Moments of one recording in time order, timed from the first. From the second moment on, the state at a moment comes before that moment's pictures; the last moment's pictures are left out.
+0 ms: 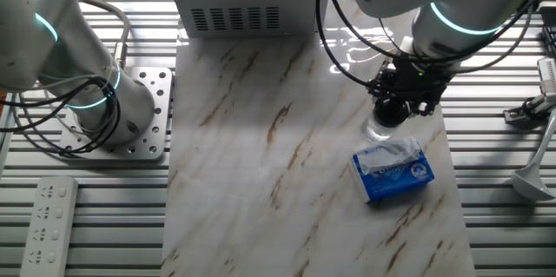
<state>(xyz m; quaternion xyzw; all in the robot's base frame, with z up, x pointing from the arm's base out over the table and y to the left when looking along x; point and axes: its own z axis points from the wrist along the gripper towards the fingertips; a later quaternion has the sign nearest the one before) 0.584 -0.031 0.105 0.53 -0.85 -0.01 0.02</state>
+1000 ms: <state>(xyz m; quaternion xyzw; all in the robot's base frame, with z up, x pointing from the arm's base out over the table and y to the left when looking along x) 0.584 -0.030 0.119 0.47 -0.88 -0.02 0.02</state>
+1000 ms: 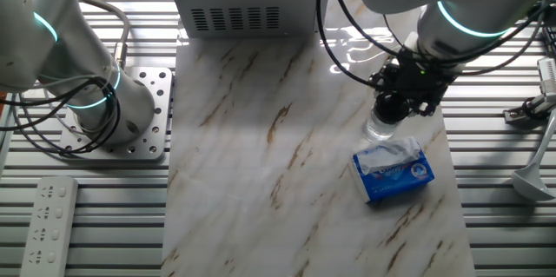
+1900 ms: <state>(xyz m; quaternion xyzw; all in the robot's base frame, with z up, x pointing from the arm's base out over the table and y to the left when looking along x) 0.583 -0.029 0.131 0.38 -0.92 -0.04 0.01</state>
